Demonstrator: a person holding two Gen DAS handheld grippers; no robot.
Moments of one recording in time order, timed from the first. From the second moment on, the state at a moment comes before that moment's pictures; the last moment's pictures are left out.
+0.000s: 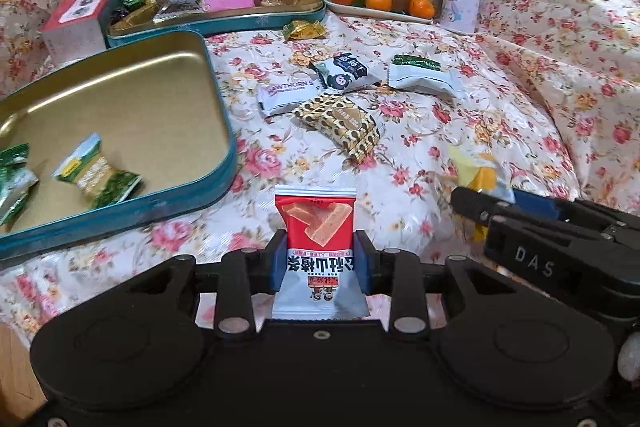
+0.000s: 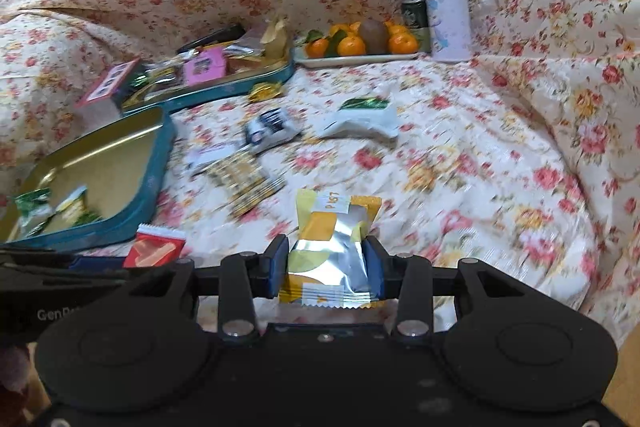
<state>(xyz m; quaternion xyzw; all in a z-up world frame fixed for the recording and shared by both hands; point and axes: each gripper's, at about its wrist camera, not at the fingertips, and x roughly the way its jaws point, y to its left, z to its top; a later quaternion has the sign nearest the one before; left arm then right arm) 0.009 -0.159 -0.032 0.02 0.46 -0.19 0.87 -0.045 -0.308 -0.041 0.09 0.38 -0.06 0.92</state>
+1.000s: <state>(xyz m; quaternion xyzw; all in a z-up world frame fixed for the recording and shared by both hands) 0.067 -0.004 -0.013 0.01 0.41 -0.09 0.91 -0.001 -0.158 0.004 0.02 0.37 0.09 0.93</state>
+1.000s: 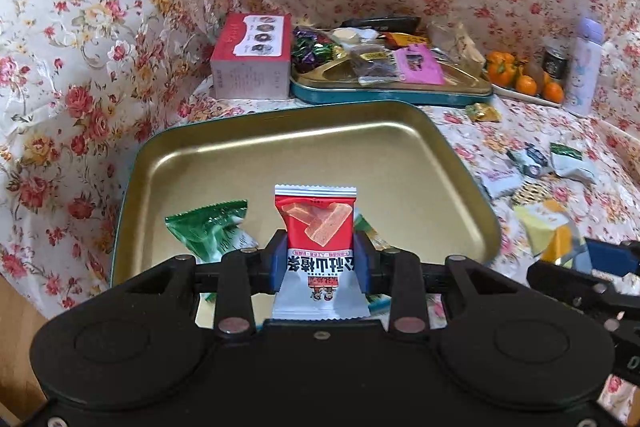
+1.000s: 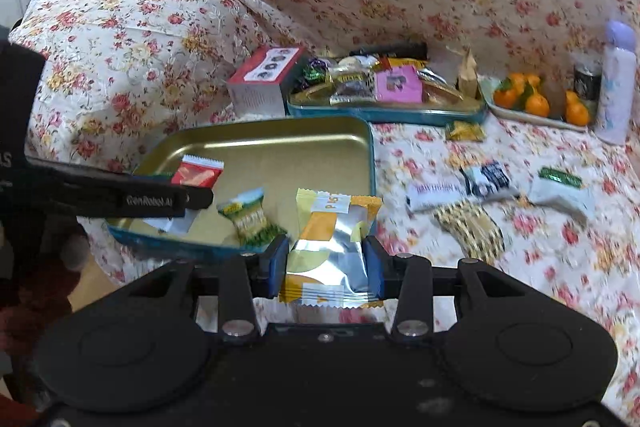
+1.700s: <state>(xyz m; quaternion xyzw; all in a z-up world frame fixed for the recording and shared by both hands) 0.087 0.042 -0.023 -0.10 0.44 -0.10 0.89 0.070 -0.127 -0.026 0.04 0.39 0.06 0.92</state>
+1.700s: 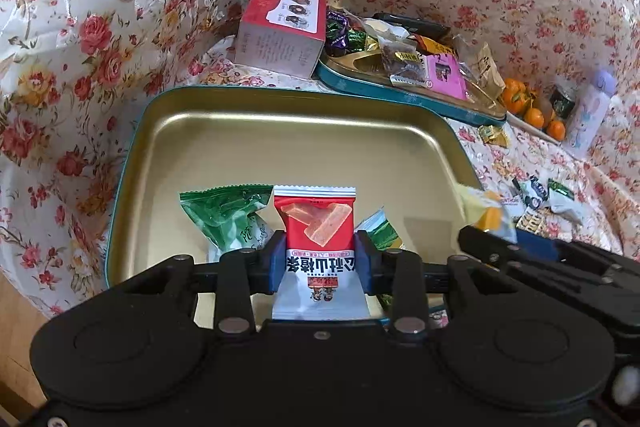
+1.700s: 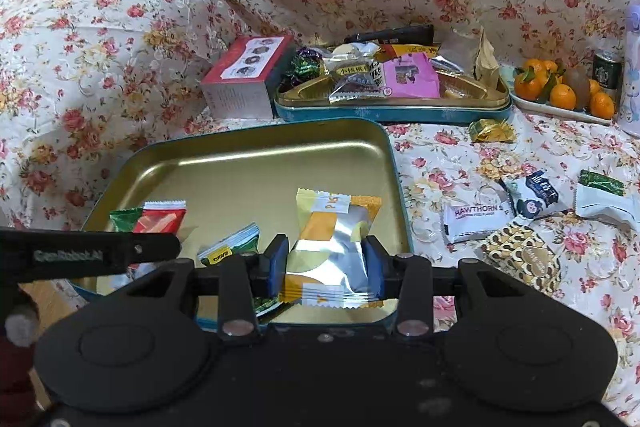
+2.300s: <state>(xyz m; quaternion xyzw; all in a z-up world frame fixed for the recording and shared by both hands) 0.080 0.034 -0.017 -0.07 0.42 -0.10 0.90 0.077 -0.124 -0.034 0.03 0.39 0.05 0.92</state>
